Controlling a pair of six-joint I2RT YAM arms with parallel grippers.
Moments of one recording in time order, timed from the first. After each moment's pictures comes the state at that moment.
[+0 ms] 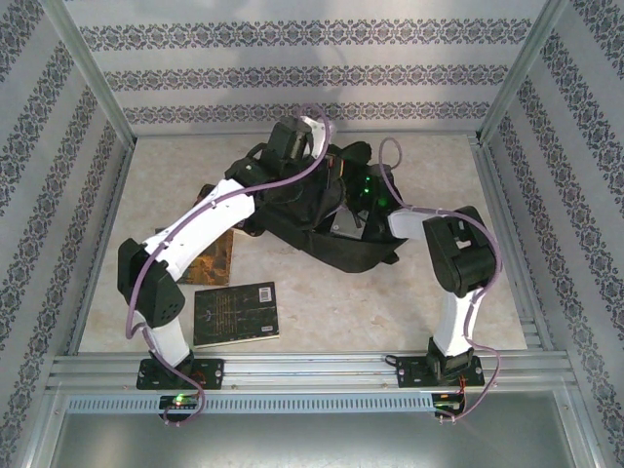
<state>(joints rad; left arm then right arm) -0.63 1.78 1.76 -0.48 0.19 -0.35 0.32 1.89 1.02 0.46 -0.22 1.36</state>
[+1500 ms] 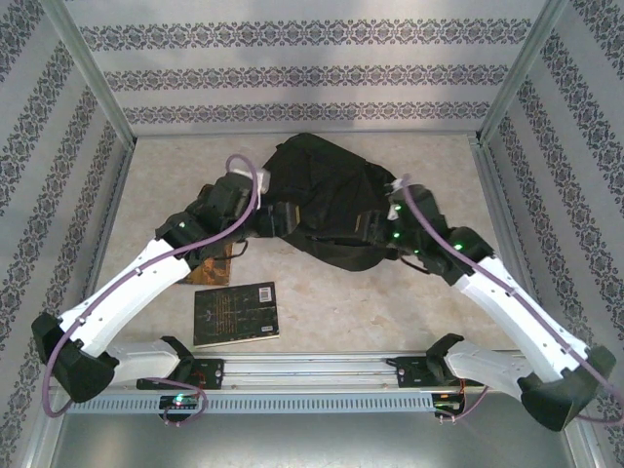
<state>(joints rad) -0.64 1.21 1.20 -0.71 -0.03 -0.61 0.61 1.06 1.08 -0.76 0.04 0.60</state>
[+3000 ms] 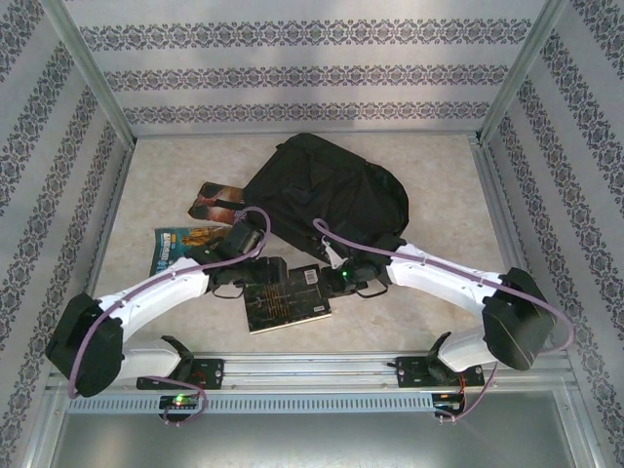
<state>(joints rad) -0.58 1.29 0.76 -0.54 0.14 -0.69 0.84 1.43 0.93 -0.69 -0.32 0.56</state>
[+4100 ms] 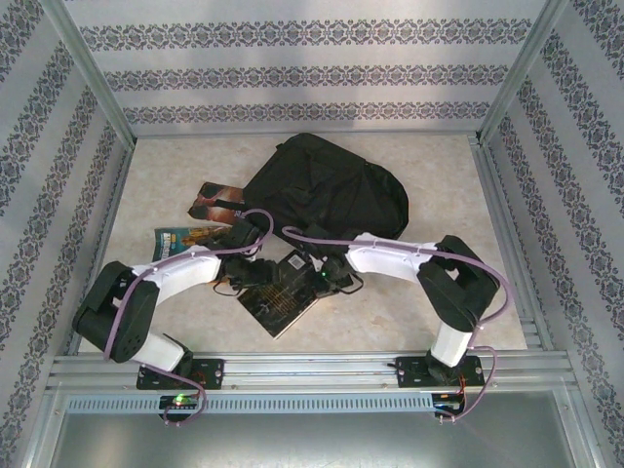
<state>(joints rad) -0.49 1.47 0.73 -0.48 0.23 -0.64 0.84 1.78 1.11 -0.72 -0.18 0.51</state>
